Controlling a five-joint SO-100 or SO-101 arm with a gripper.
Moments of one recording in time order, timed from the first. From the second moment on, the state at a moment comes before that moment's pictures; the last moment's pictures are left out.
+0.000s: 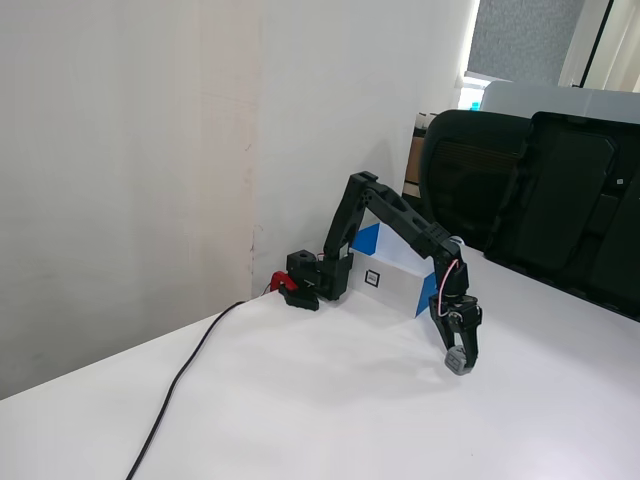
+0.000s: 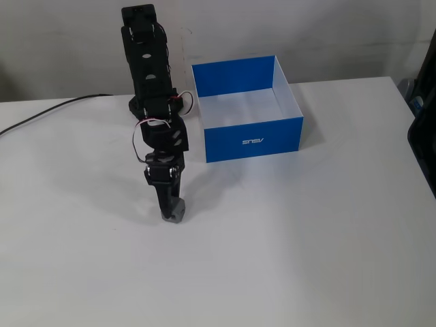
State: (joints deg) arm 5.6 77.8 96.6 51.6 19.1
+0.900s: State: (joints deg) arm 9.7 93.5 94.1 70.4 7.6
